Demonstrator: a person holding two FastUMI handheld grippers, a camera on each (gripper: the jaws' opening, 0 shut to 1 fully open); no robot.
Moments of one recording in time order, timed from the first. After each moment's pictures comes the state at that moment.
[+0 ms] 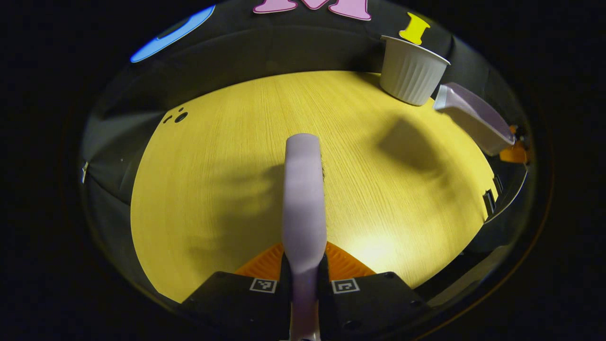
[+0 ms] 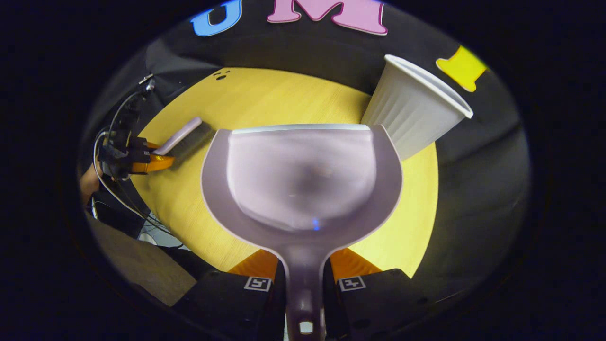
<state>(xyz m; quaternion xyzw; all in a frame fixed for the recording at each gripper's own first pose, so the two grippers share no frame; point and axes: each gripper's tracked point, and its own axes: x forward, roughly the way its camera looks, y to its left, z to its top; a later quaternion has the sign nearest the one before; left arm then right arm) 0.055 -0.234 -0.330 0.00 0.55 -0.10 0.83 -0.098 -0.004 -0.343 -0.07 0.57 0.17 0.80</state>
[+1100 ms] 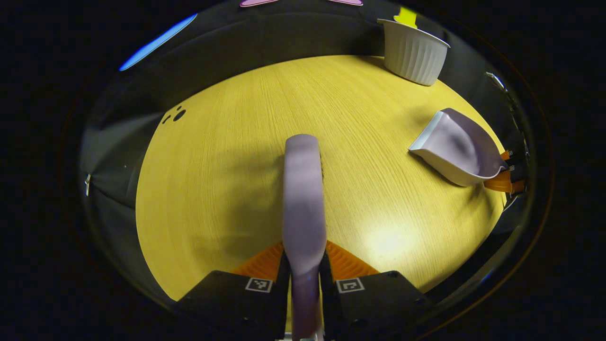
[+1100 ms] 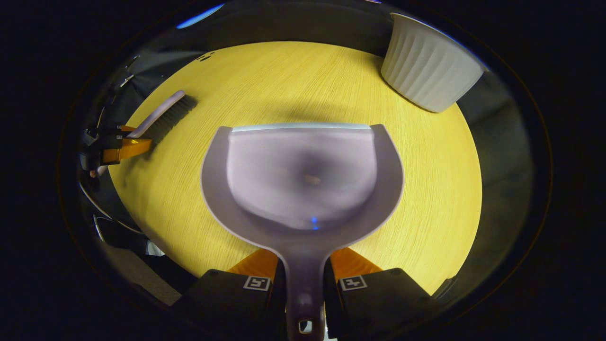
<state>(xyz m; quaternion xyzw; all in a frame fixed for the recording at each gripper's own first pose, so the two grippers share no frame) 0.048 -0.213 -0.342 0.04 0.58 -0.09 0.81 -0.128 0.022 -0.433 -0.04 0.61 0.14 0.77</state>
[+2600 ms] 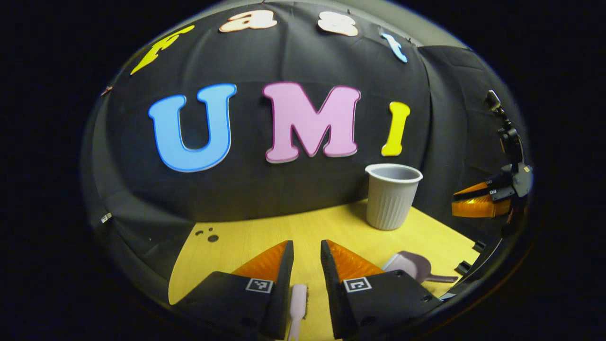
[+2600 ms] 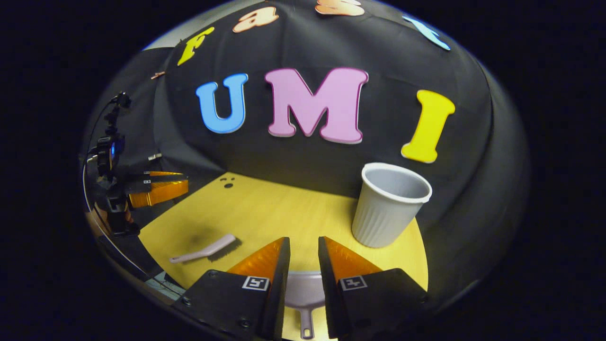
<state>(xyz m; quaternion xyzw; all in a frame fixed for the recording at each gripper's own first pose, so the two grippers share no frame) 0.151 -0.230 -0.027 -0.03 0.17 -0.08 0.98 -0.005 0.028 -0.111 0.01 0.23 0.15 0.96</state>
